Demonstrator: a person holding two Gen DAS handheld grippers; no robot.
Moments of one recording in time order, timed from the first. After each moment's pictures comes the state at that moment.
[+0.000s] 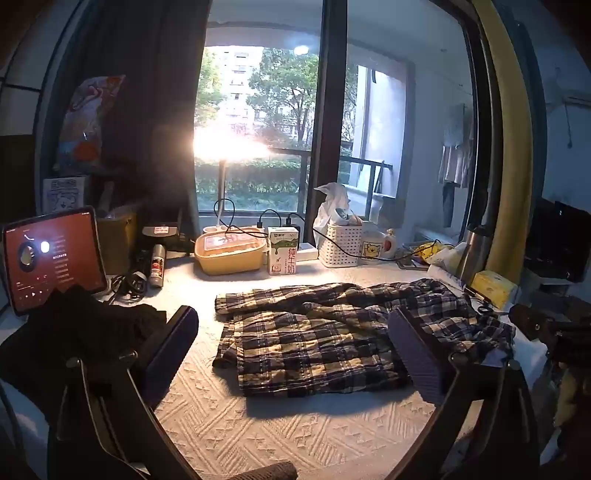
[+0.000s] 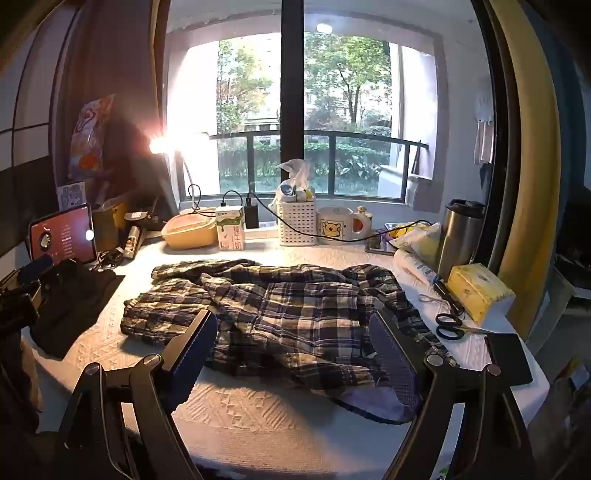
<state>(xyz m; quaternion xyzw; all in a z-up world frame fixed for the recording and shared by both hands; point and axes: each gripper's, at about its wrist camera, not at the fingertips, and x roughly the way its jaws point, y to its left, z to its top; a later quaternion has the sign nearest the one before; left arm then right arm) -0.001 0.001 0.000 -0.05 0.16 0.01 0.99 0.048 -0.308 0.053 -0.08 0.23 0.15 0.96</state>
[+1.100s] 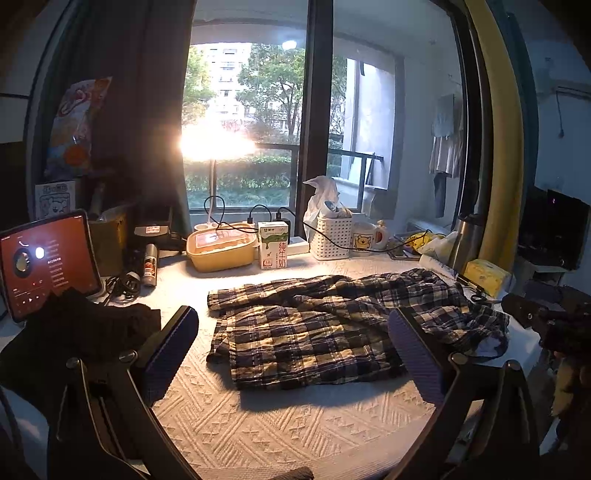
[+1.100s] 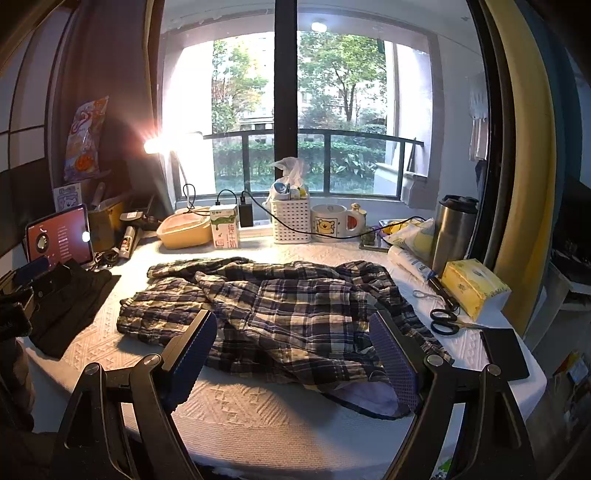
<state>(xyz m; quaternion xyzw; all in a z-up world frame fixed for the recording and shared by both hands) -0.002 -0.009 0.000 -0.04 0.18 -0.01 0.98 0.046 -0.317 0.052 -0.07 0.23 0.15 0.96</state>
